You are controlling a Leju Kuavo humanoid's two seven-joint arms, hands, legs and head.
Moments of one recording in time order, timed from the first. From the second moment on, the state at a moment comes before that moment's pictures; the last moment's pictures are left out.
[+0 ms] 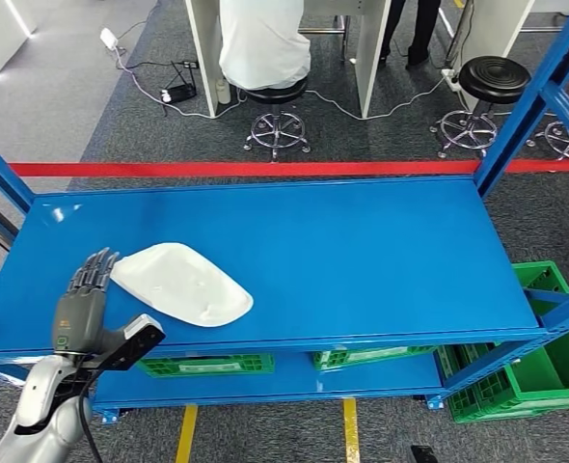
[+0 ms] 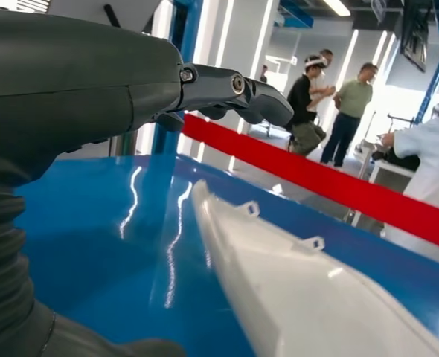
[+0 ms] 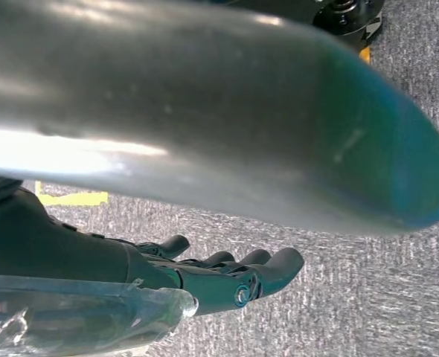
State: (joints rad) left arm 0.02 0.21 -0.48 -1.19 -0.94 0.33 -0.26; right arm -0.11 0.16 -1.16 -0.21 1.18 0.07 -0.28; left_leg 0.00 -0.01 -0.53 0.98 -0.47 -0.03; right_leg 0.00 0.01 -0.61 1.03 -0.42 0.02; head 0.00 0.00
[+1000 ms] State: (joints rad) left arm -0.10 0.25 -0.48 -1.01 -0.98 0.28 -0.34; right arm -0.12 0.16 -1.10 -0.21 1.20 0.08 -0.26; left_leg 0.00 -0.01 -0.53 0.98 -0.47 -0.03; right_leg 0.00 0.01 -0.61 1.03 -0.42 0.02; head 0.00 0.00
